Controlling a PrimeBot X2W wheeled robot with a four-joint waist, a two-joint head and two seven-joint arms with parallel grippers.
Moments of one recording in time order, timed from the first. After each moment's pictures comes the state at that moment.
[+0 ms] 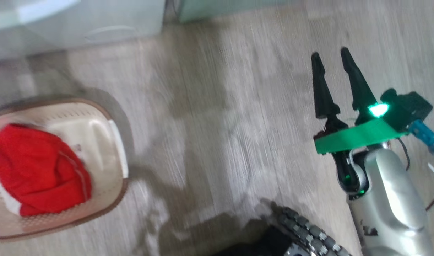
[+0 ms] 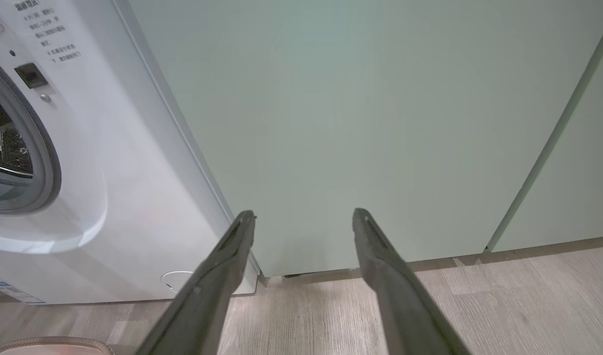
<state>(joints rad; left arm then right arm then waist) -1.28 0.42 -0.12 0.89 -0.11 -0.07 -0.26 -0.38 -0.05 0.13 0.18 0.36 0.13 -0.25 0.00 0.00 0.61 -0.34</state>
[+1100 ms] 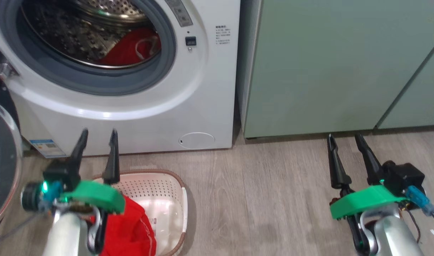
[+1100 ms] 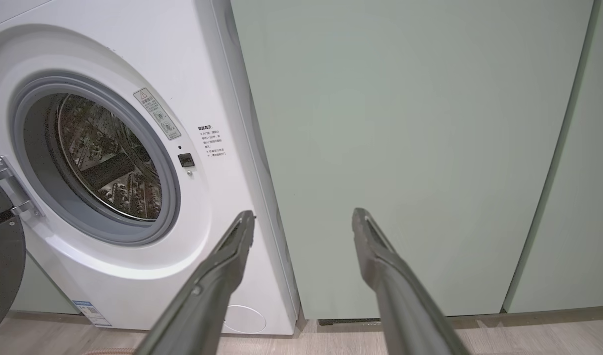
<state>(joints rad) -0.19 0.10 -0.01 0.28 -0.15 -0.04 -0.26 -0.08 -0.05 0.01 0.21 0.23 0.13 -0.25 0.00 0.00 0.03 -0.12</state>
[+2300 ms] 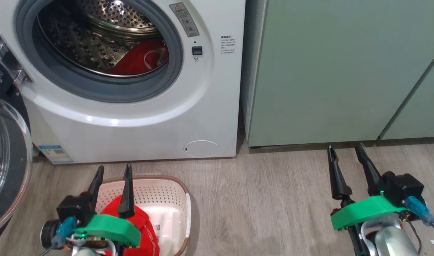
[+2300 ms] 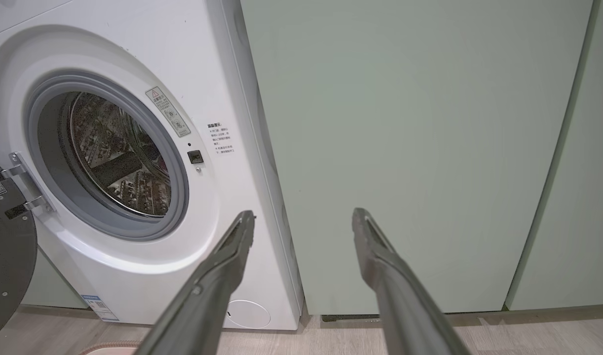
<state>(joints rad) 0.02 0.05 -0.06 0.18 -0.23 0.01 -0.26 -0.03 -0.05 0.01 0.20 0.23 0.13 -0.25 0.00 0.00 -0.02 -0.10</state>
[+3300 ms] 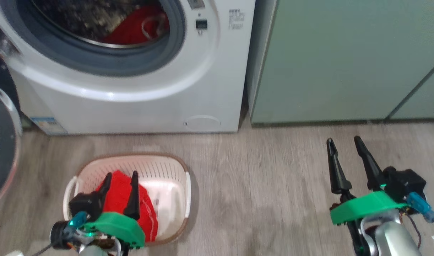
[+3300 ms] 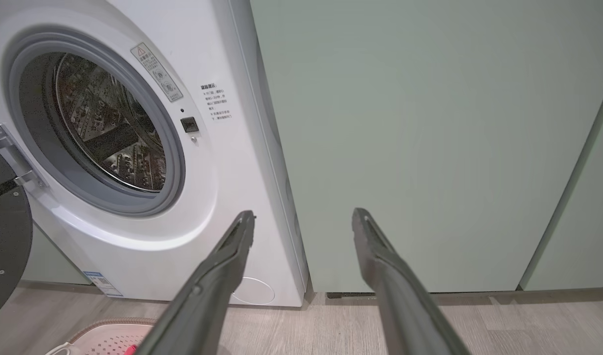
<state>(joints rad) -0.03 0.05 -0.08 0.32 -0.24 0.01 -0.26 -0.03 -0.05 0.01 0.17 0.24 0.13 -0.25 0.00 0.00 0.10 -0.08</state>
